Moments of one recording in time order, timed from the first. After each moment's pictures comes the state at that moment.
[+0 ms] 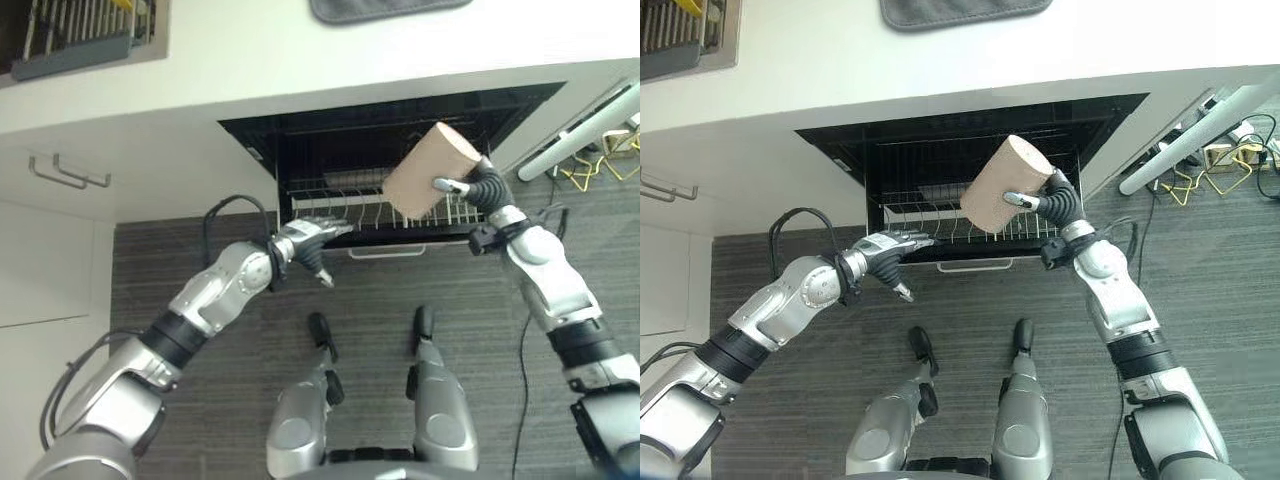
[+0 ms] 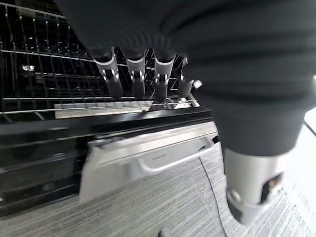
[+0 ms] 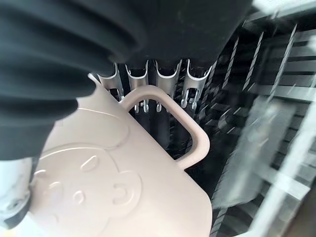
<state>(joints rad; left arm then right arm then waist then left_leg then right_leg) -0.61 0.70 -0.55 0.11 0.53 -0.11 -0.36 -0.55 -0.63 0.19 0.20 0.31 0.05 0.03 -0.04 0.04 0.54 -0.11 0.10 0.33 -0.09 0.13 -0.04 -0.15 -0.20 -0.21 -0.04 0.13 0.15</state>
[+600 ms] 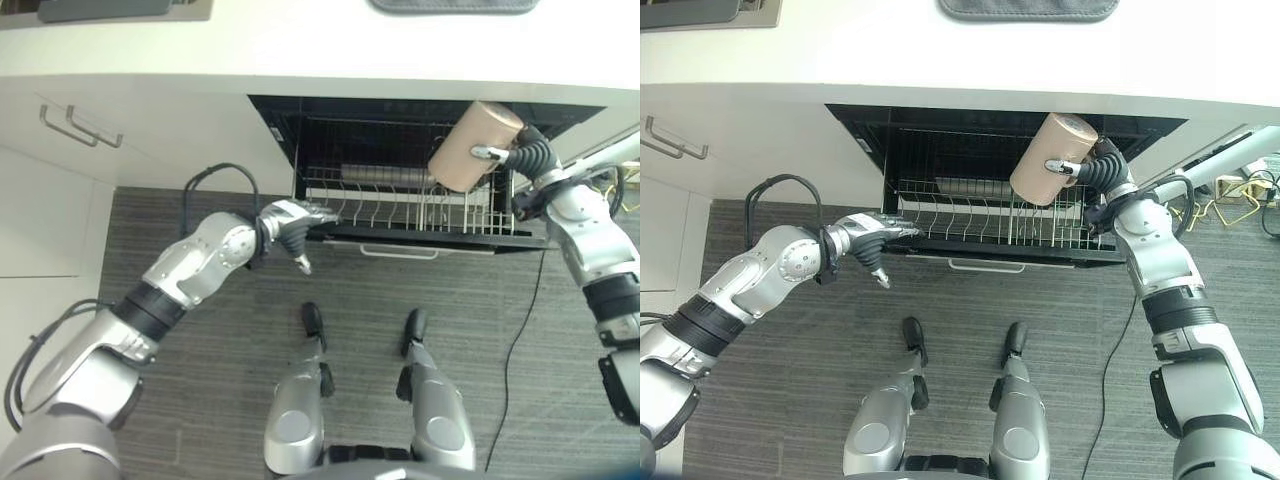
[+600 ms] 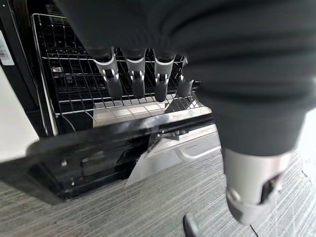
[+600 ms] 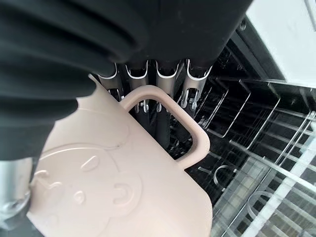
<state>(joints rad) -0.73 0.82 -0.59 0.12 0.49 -0.16 -0.48 -0.82 -0.73 0.23 0.50 0.23 0.12 0.05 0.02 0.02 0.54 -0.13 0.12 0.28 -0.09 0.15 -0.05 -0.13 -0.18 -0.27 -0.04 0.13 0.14</state>
